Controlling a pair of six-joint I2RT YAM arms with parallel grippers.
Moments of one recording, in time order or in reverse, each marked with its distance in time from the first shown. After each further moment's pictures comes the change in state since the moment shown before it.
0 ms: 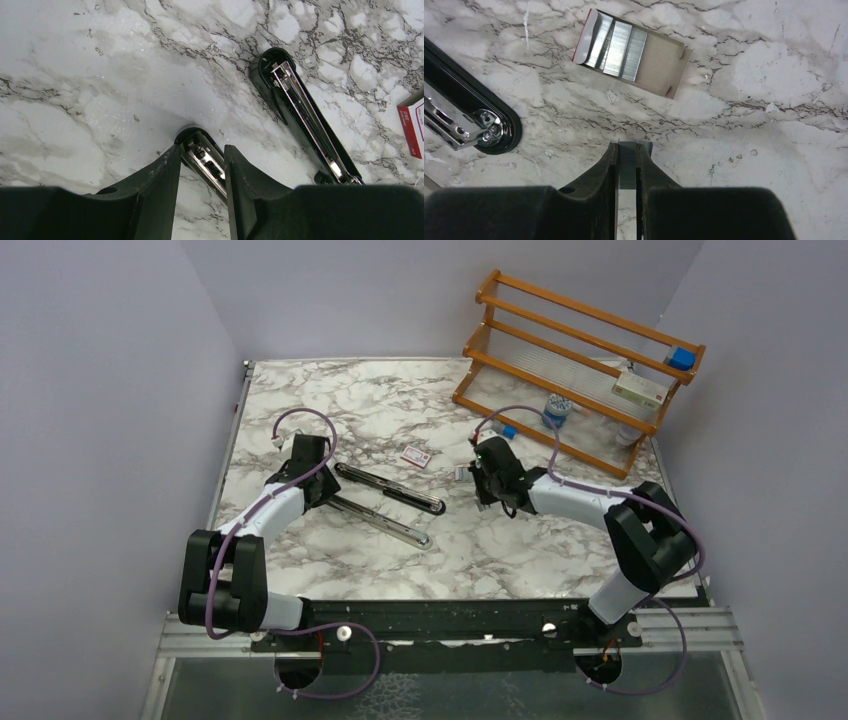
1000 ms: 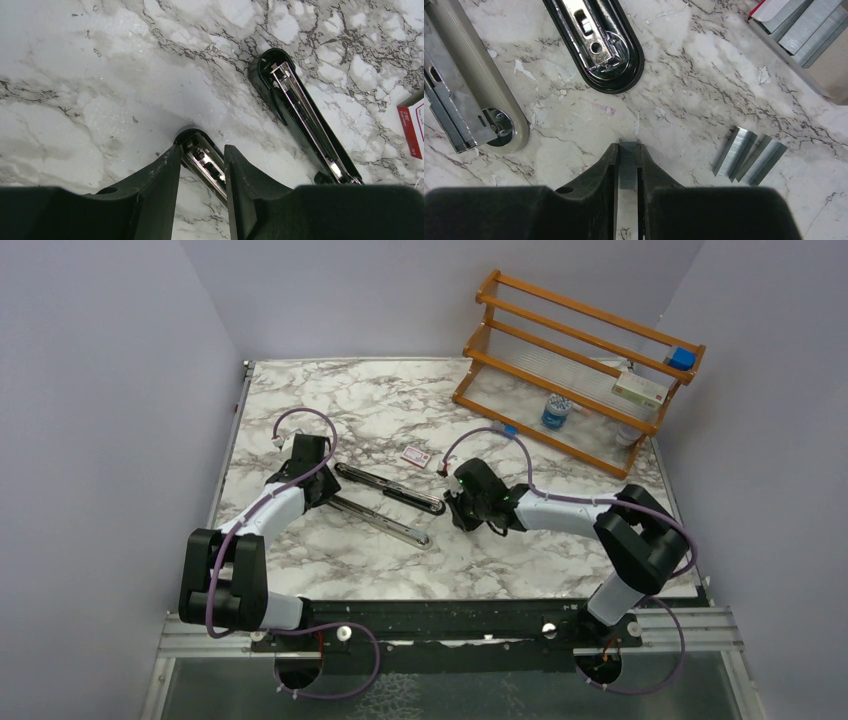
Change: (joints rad) left arm 0.000 0.006 0.001 0.005 0.002 0.008; right arm 0.154 -0.005 -0.041 0.026 -0.201 -0.111
